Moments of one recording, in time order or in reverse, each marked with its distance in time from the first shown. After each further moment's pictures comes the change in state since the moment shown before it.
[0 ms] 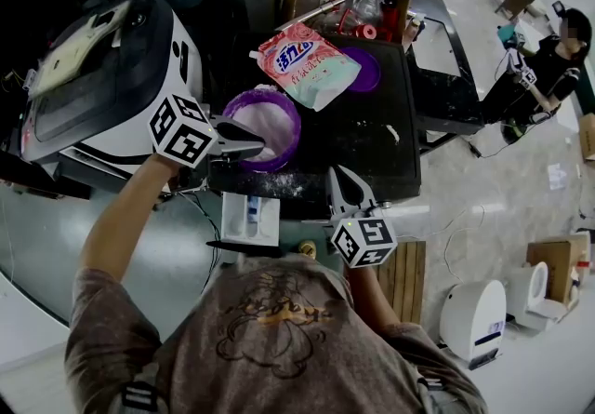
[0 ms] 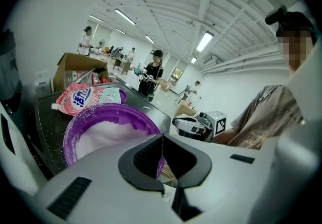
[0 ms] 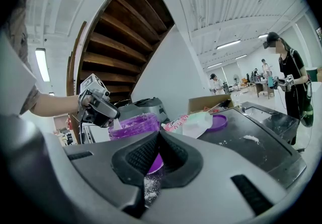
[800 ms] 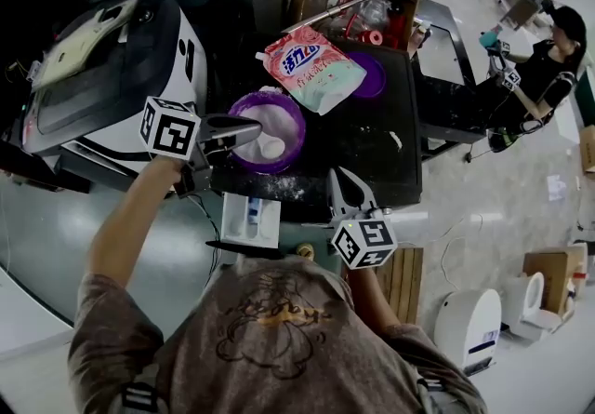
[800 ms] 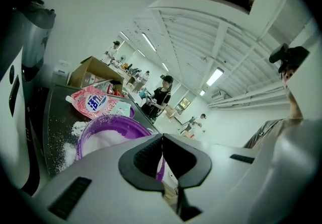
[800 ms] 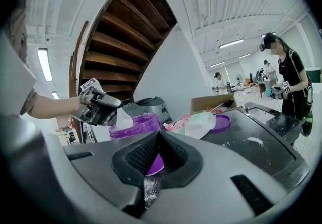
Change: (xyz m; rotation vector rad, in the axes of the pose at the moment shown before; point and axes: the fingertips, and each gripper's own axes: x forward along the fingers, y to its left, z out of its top) left arm -0.032 0.018 0.028 -0.235 -0.326 0.020; right arm 0.007 0.001 0.003 -0.015 0.009 0.026
